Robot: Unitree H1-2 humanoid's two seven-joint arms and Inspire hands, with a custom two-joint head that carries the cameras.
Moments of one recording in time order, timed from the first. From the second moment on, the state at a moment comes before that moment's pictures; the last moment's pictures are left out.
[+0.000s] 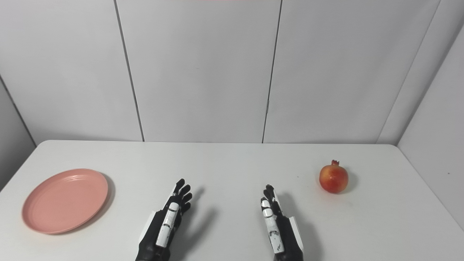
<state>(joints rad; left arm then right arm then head) -0.10 -0.08 -0.18 0.03 0.03 0.03 -0.06 -0.04 0.06 0.08 -0.10 -0.02 0.06 0.01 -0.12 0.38</state>
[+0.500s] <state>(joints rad) -0.11 -0.08 -0.18 0.04 0.03 0.02 -0.06 -0.04 0.06 0.08 -0.10 -0.02 0.06 0.01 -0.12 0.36</state>
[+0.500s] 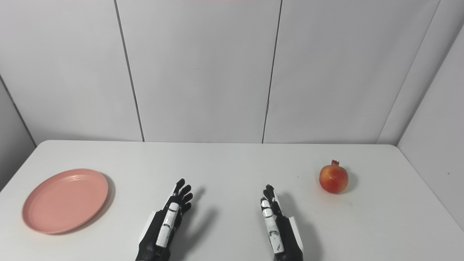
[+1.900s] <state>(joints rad) -0.11 -0.08 -0.18 0.03 0.03 0.03 -0.06 -0.04 0.06 0.08 -0.10 -0.03 0.06 0.00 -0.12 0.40</state>
